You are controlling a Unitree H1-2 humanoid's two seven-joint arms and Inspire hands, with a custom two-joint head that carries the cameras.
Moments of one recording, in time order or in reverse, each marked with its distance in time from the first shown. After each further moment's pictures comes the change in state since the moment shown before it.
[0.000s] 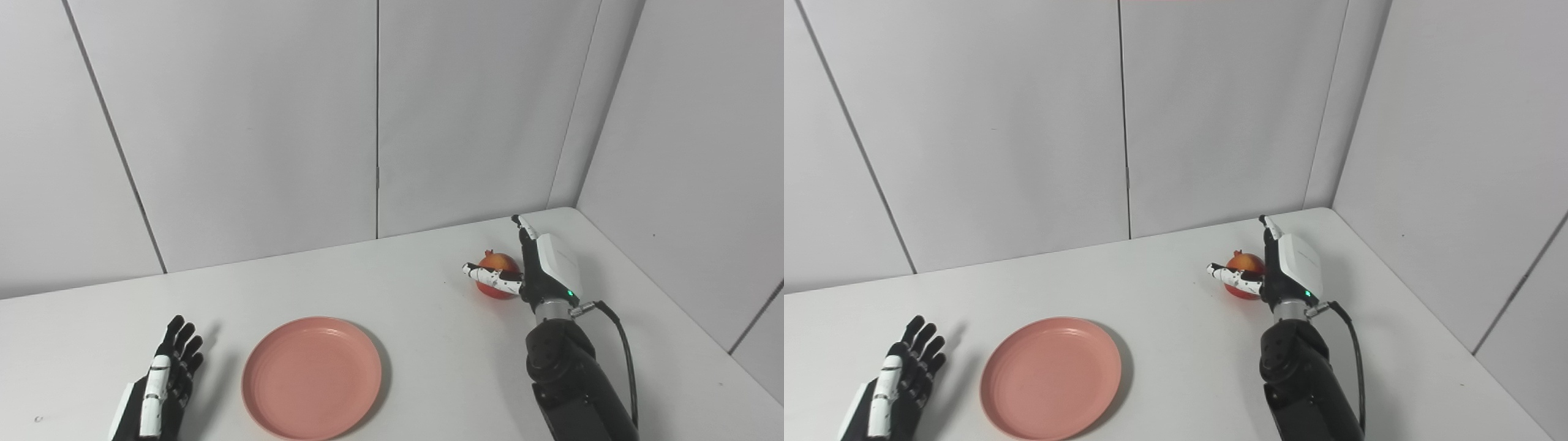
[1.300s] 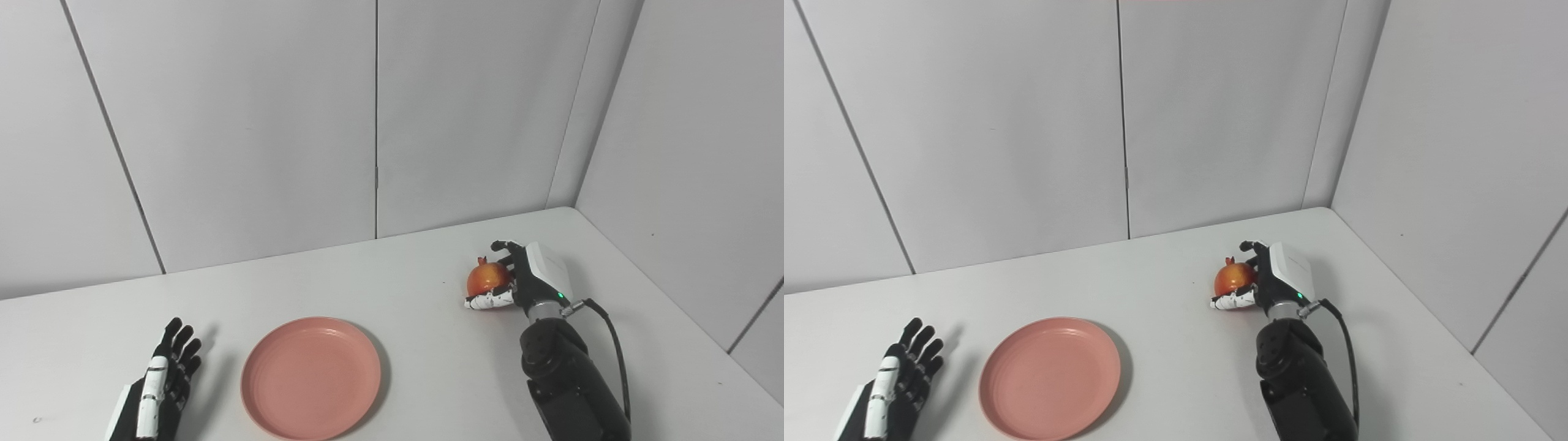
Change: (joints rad) left arm 0.007 0.006 0.001 -0.030 -0.001 0.036 0.000; right arm -0.023 -0.013 0.017 0.079 -0.013 0.003 0.028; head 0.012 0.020
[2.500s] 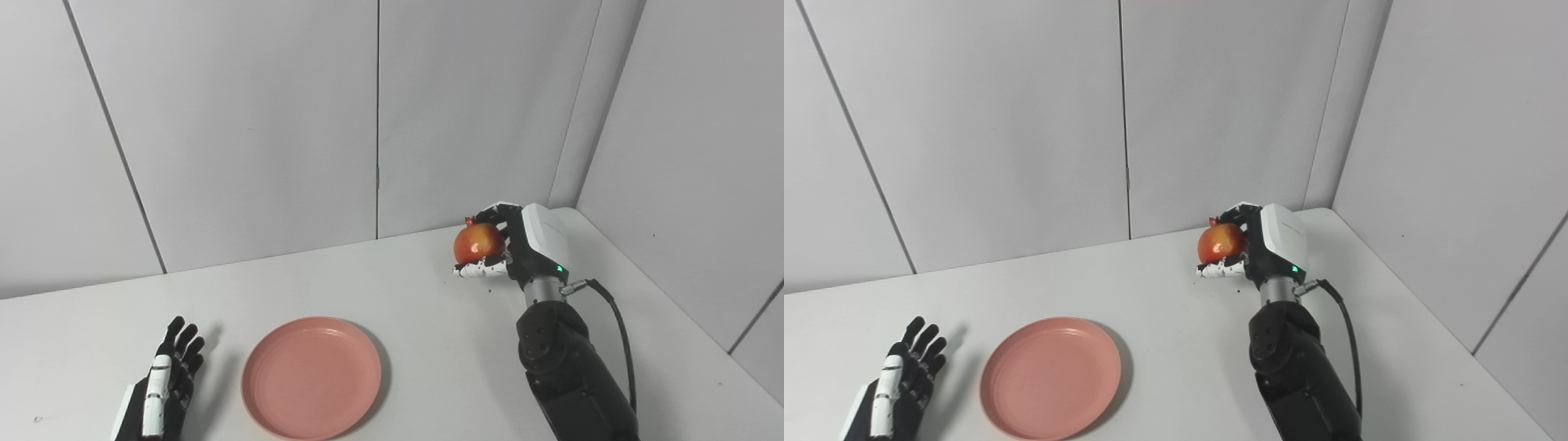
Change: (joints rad) left arm 0.004 -0.034 -0.012 -0.002 0.023 -0.007 0.027; right arm -0.001 -0.019 0.109 -0.272 -0.014 0.000 -0.028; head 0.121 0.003
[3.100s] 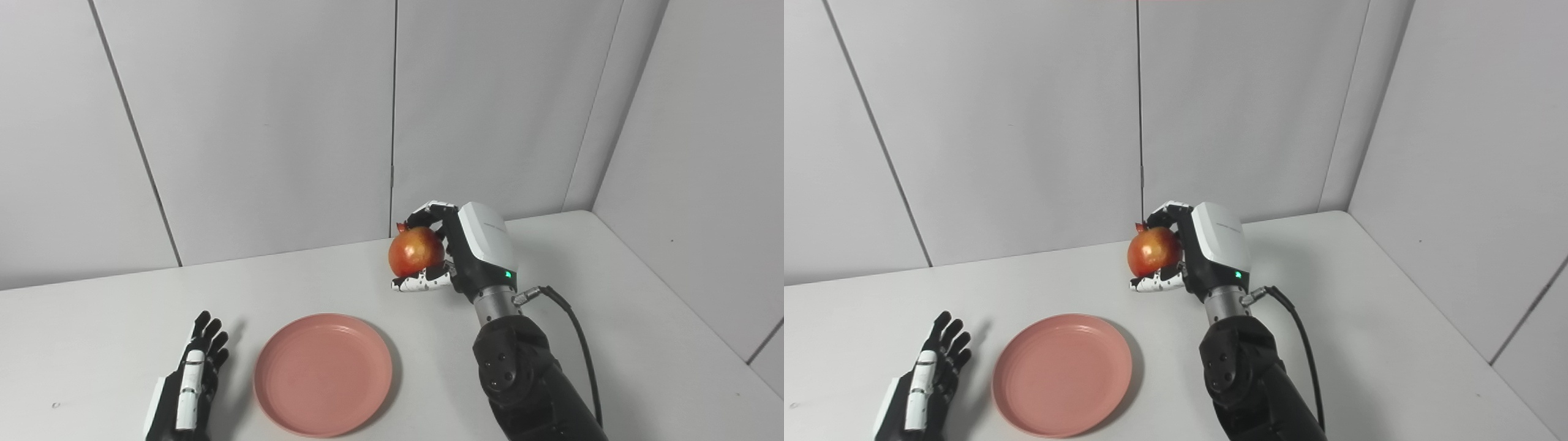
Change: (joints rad) left arm 0.021 -0.052 -0.033 0.007 0.069 -0.103 0.051; right arm -0.013 0.100 0.177 -0.124 -0.089 -0.004 0.088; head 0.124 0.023
